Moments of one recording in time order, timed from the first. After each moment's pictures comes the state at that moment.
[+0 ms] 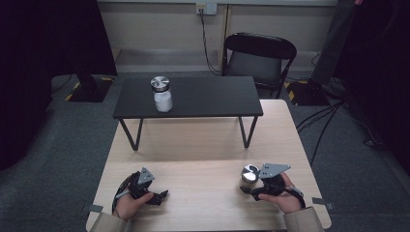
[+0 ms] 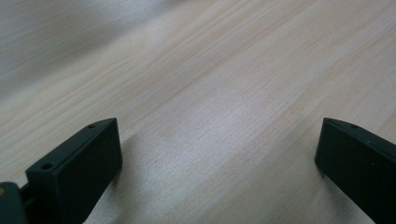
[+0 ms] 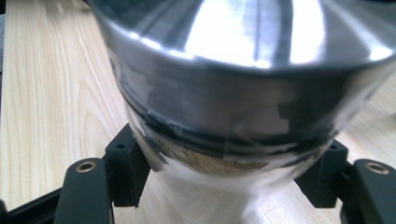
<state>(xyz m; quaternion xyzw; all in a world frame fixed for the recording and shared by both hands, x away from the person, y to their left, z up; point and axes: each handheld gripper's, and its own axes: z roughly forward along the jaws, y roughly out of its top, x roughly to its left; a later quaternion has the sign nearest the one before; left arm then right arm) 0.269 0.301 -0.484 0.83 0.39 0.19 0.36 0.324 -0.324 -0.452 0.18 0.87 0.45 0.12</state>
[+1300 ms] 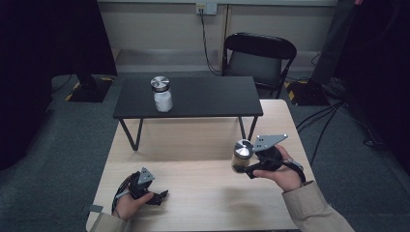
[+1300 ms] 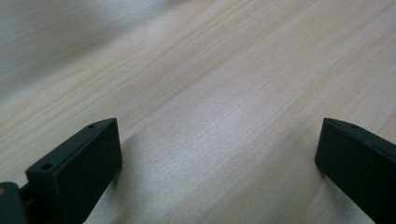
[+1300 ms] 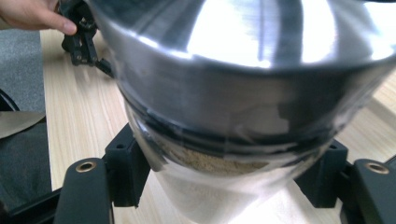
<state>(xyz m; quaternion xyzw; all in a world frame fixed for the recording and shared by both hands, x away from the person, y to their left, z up) 0.269 0.301 -0.484 0.83 0.39 0.19 0.36 0.346 -0.289 -0.339 0.17 0.87 0.44 0.12</state>
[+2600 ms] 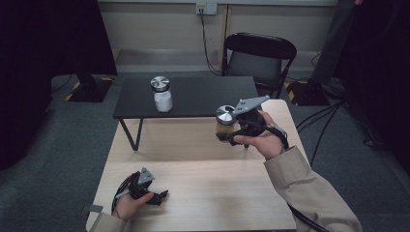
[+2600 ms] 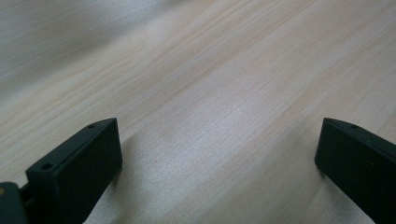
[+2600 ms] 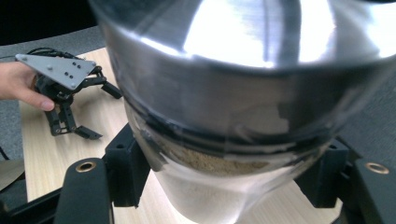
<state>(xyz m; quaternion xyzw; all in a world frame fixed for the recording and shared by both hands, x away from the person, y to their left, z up) 0.269 0.301 -0.484 0.83 0.39 0.19 0.36 0.380 -0.226 -0.254 0.18 0.87 0.44 0.15</state>
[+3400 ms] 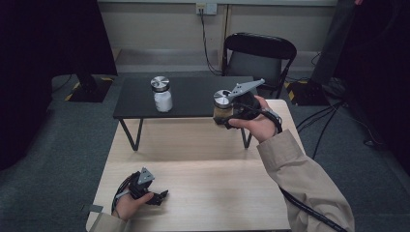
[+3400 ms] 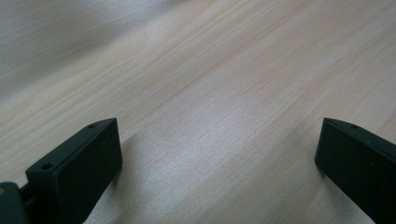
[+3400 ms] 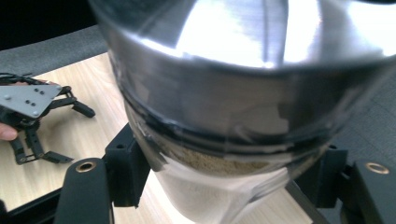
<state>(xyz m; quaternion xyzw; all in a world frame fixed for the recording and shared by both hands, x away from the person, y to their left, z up) 0.269 0.301 -0.484 0.83 0.39 0.19 0.36 0.404 -0.210 -0.233 0.21 0.86 0.43 0.17</state>
